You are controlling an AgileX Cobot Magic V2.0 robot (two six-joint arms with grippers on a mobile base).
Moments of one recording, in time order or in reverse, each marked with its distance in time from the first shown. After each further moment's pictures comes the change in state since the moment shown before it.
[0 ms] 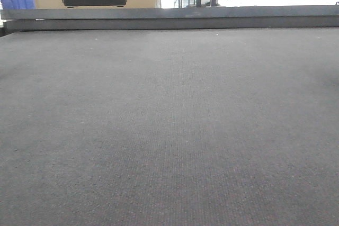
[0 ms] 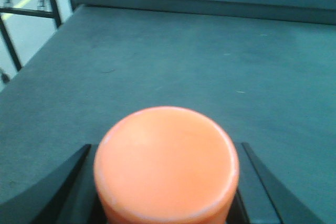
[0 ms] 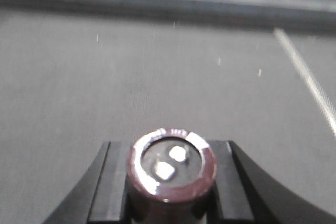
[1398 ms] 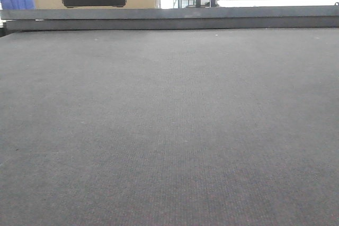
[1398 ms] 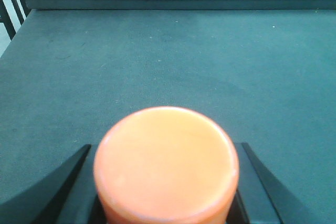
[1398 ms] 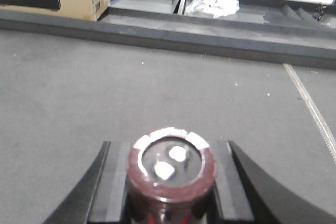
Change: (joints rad) left arm -0.144 -0.661 -0.014 -0.004 0.690 0.000; right arm 0.097 -0.569 0.065 0.018 0.358 0.000
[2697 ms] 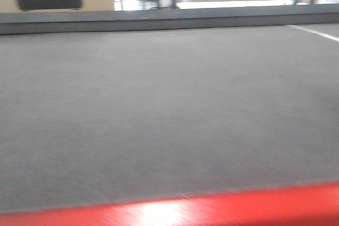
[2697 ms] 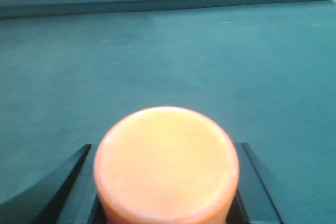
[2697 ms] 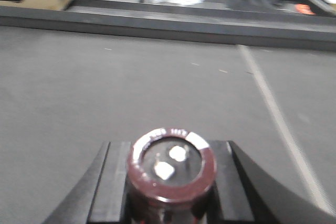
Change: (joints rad) left arm 0.000 0.000 0.000 0.002 -0.008 0.000; right arm 0.000 0.000 0.000 0.000 0.004 0.000
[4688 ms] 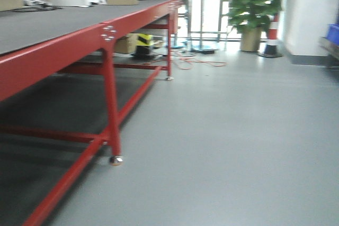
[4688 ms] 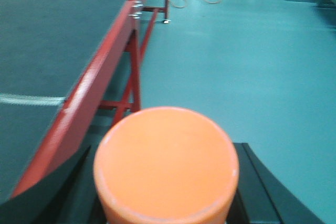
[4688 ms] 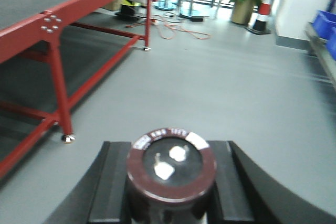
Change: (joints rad) left arm 0.000 -0.008 0.000 0.000 -0.011 0.000; right arm 0.000 0.000 0.000 0.000 0.002 0.000
